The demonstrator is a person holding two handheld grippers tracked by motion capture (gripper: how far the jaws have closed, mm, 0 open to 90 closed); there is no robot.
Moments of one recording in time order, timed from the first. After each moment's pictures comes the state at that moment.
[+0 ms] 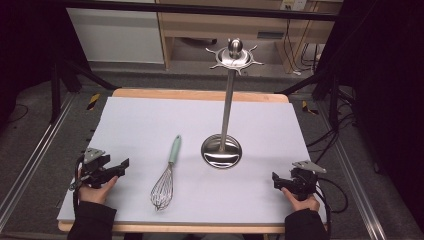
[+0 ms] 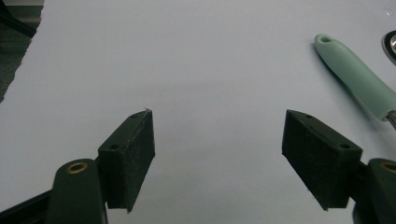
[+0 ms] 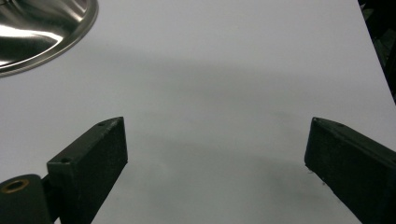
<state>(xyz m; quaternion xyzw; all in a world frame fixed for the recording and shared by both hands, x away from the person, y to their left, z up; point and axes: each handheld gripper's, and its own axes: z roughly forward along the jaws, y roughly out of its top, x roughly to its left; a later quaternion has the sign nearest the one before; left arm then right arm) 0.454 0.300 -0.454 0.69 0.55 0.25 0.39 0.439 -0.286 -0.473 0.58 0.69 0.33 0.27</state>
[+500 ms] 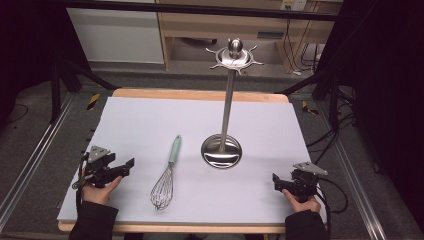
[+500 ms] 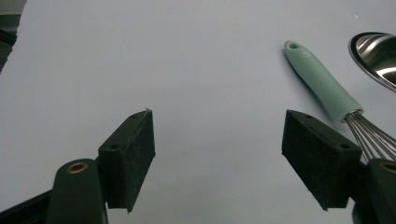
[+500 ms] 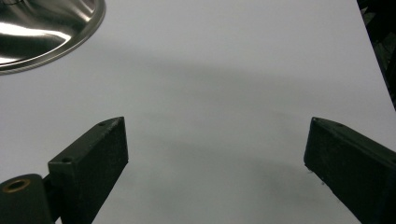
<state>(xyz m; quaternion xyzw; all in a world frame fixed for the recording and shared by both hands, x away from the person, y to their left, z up) 0.451 0.285 -0.441 0.70 0.54 0.25 0.40 0.433 -0.286 -0.472 0.57 0.70 0.33 0.27</state>
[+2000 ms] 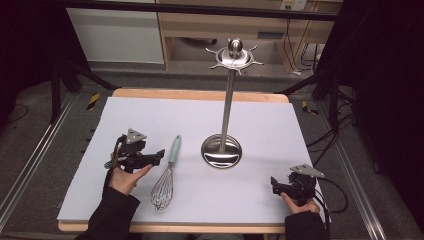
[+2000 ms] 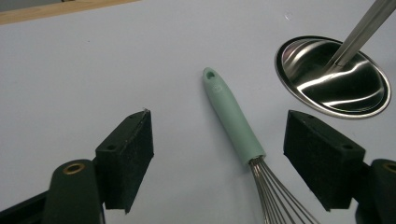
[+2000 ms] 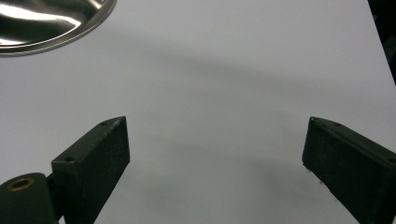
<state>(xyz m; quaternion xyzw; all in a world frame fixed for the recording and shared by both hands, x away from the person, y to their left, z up) 0.482 0.198 -0.398 0.76 0.48 0.21 0.38 0.426 -0.279 -0.472 0.56 0.71 0.32 0.27</state>
